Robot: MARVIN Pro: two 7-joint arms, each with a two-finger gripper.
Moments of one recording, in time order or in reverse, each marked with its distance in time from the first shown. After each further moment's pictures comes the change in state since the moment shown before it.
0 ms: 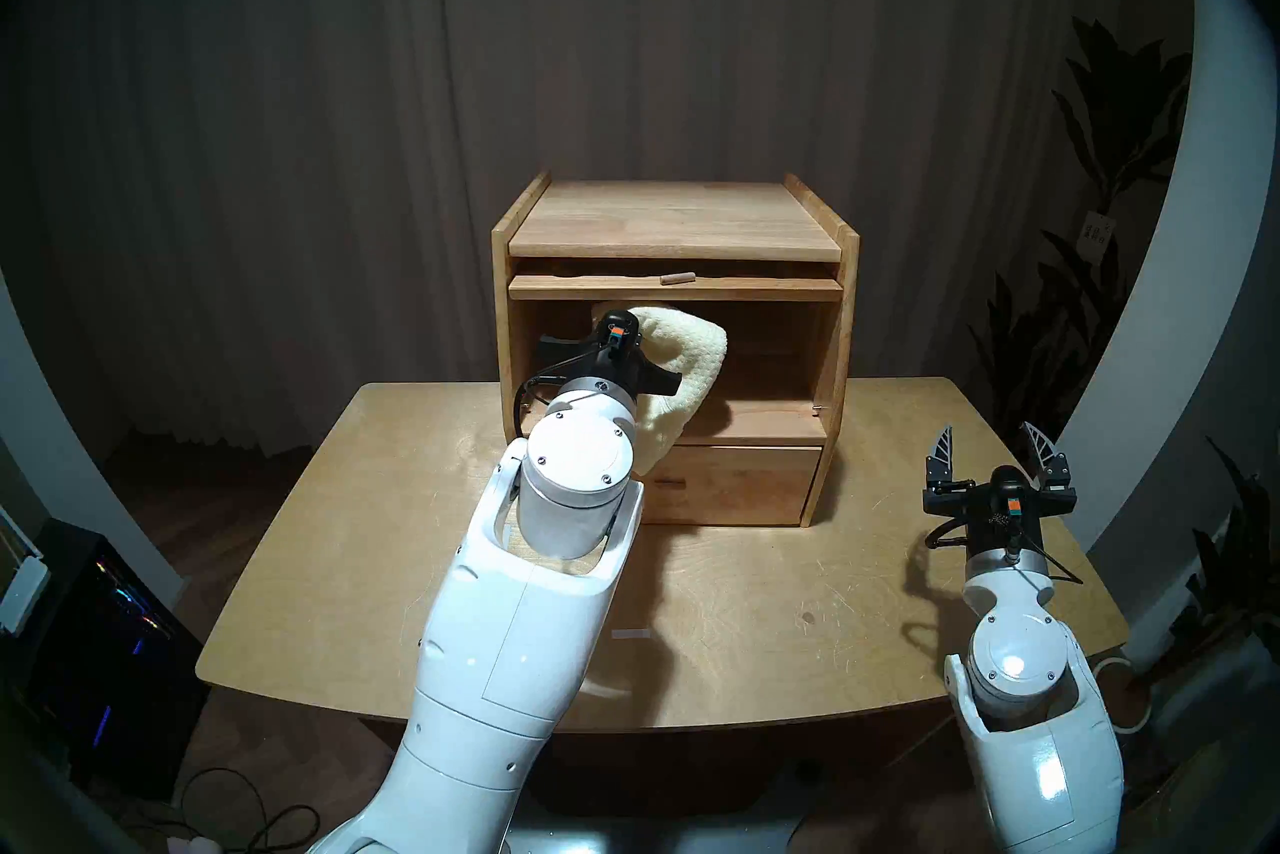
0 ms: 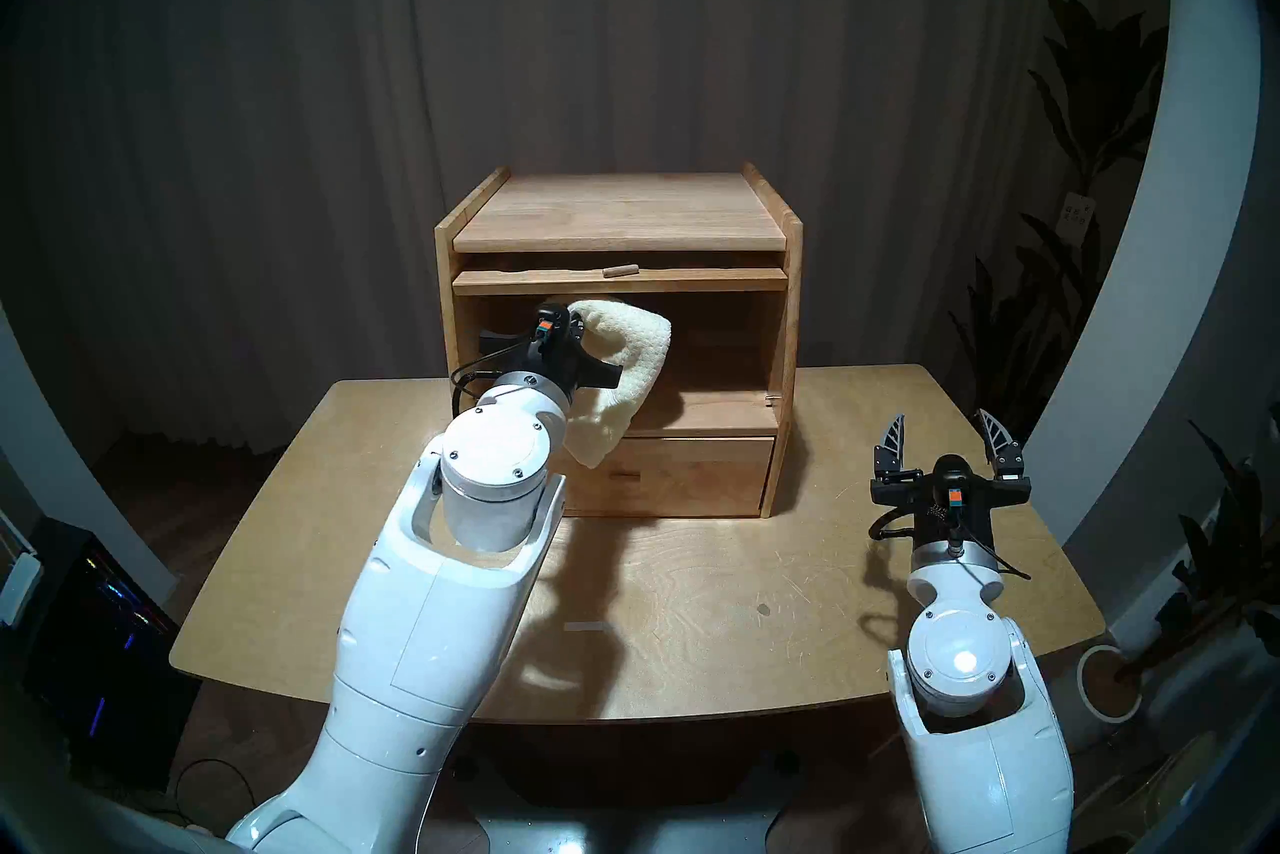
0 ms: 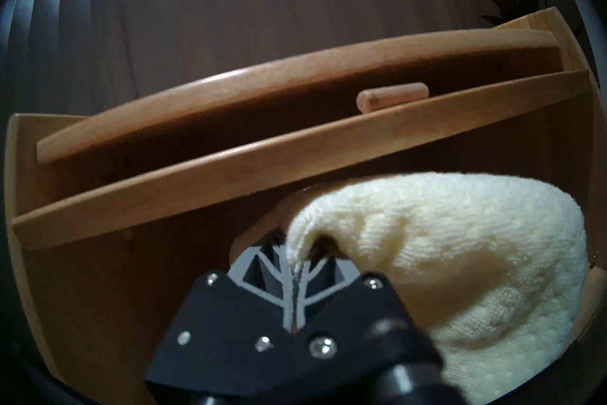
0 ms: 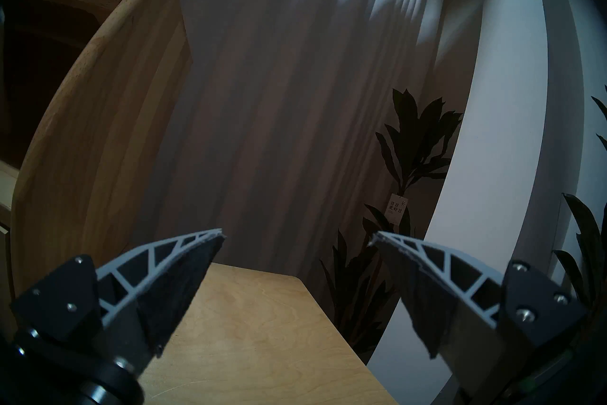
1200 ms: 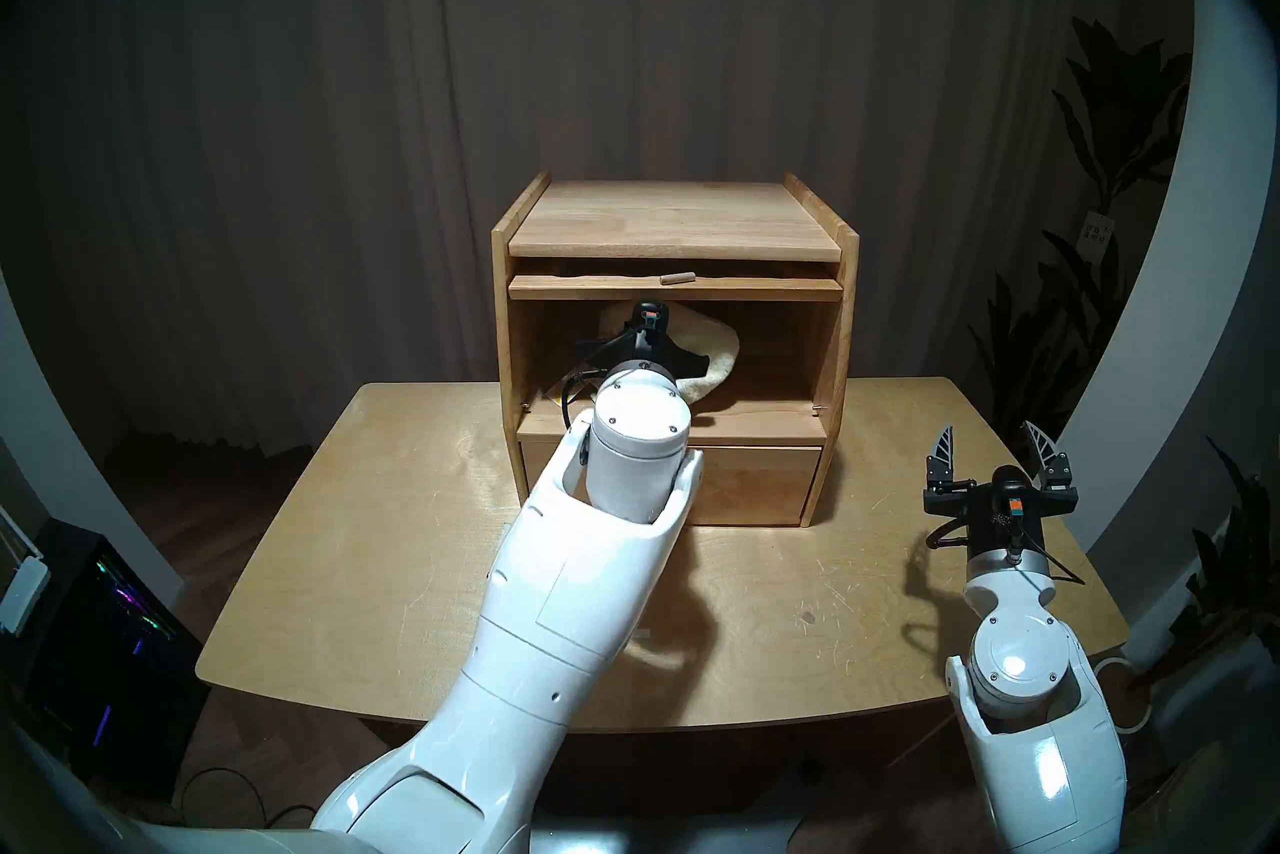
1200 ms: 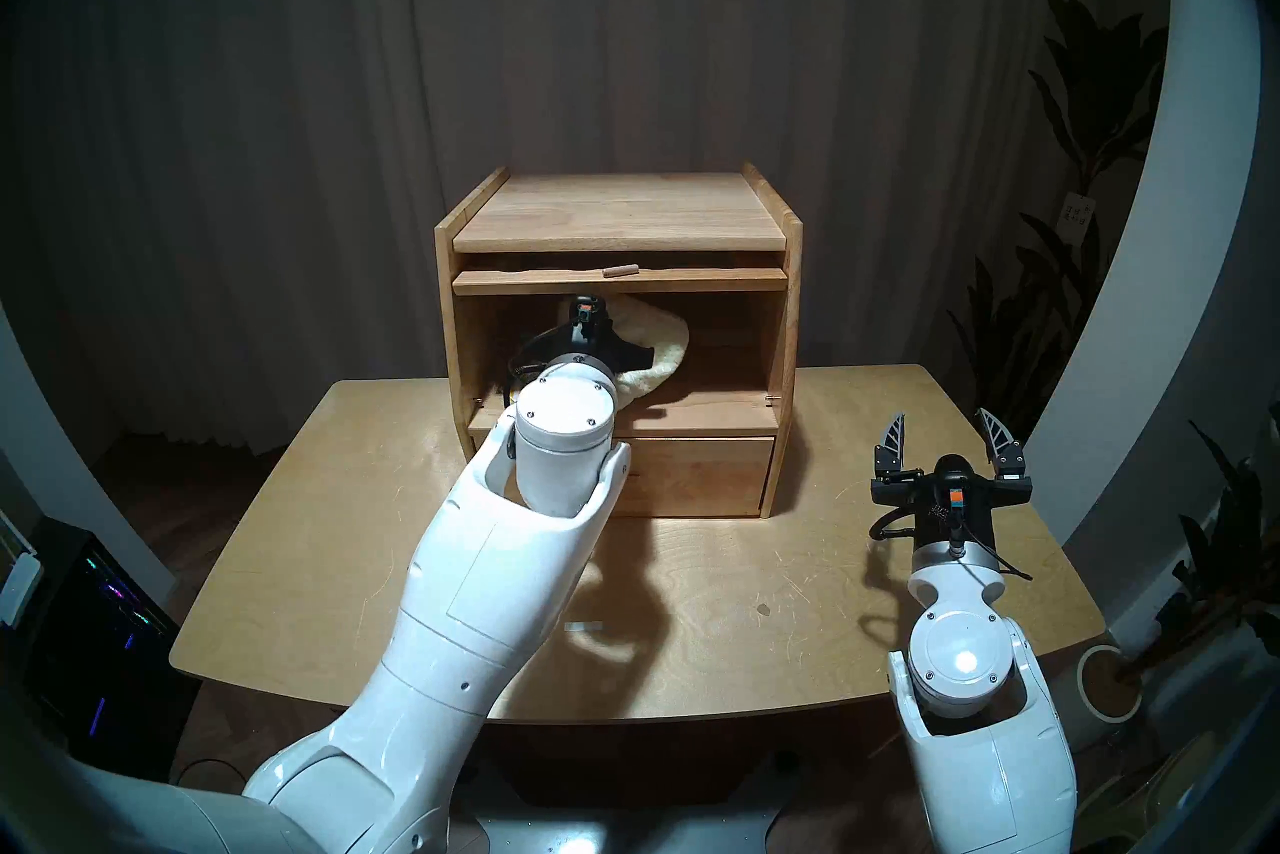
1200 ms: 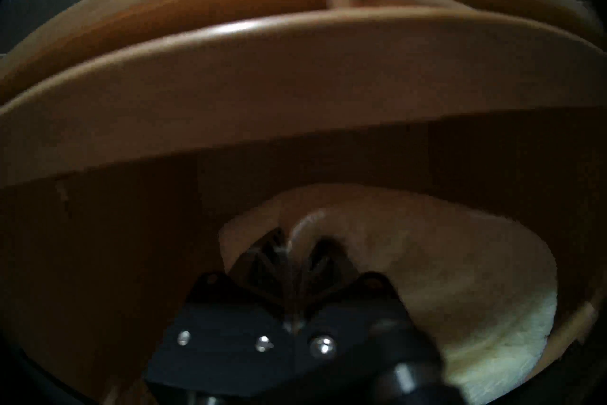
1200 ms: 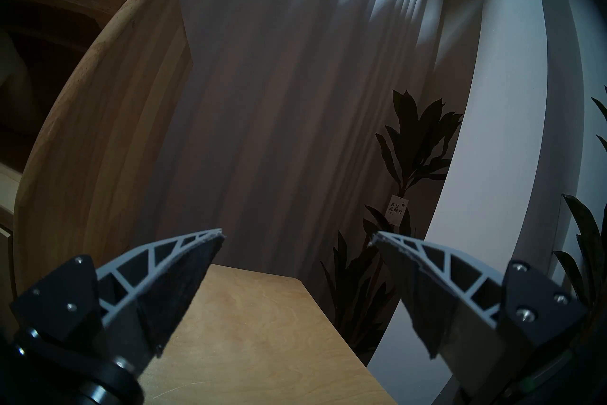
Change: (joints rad) left arm -0.101 -0.021 0.132 0.151 -0.203 0.029 0.277; right arm -0.010 0.011 -0.004 -0.011 0.009 0.001 -0.008
